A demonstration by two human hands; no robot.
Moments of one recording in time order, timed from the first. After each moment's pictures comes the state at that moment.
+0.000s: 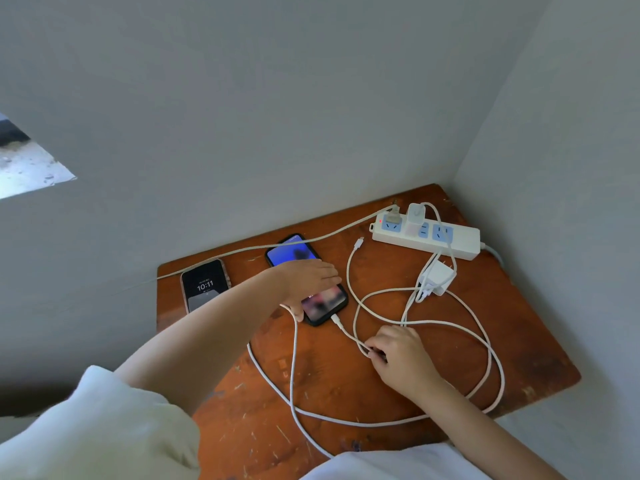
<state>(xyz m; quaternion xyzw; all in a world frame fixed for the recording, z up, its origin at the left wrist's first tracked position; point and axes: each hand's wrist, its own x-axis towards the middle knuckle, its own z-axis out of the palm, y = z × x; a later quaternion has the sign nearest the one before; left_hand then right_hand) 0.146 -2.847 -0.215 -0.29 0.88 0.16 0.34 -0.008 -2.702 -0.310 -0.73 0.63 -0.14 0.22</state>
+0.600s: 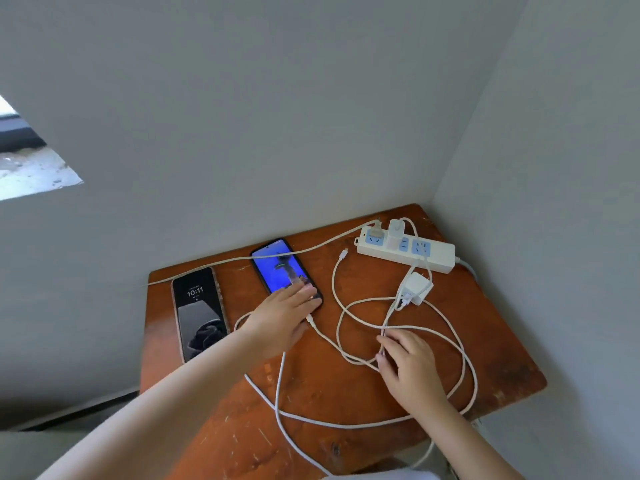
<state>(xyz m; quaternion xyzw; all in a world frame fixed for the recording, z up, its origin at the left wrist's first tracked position) 0.182 -2.793 -0.274 -0.41 0.90 0.14 0.09 -0.031 -2.676 -0.294 -0.69 0.69 -0.20 0.09</state>
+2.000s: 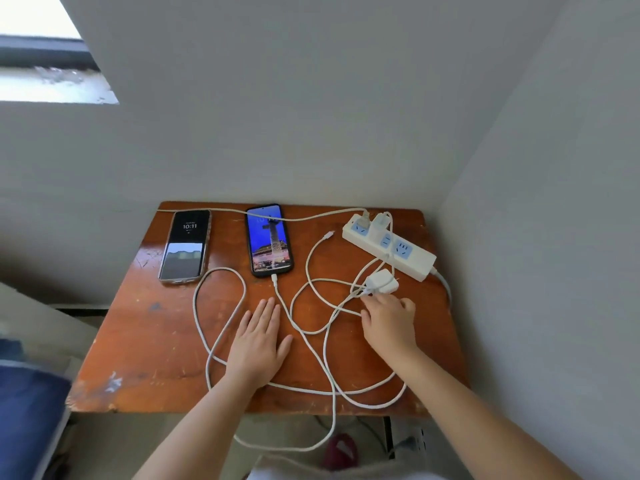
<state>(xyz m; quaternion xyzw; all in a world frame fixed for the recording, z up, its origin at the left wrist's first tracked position) 0.102 -2.668 -0.338 -0.71 0.69 0.13 -0.01 -0.115 -2.725 -0.296 -0.78 0.61 -0.09 0.09</state>
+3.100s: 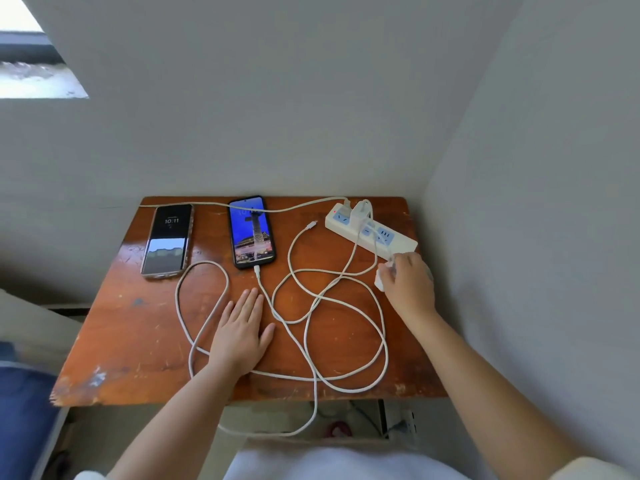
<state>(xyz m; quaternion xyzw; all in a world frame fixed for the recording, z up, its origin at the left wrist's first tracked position) 0.098 -2.671 -0.337 -0.72 0.69 0.12 0.00 -0.161 -2.757 -0.276 -0.67 0.70 -0.21 0.13</state>
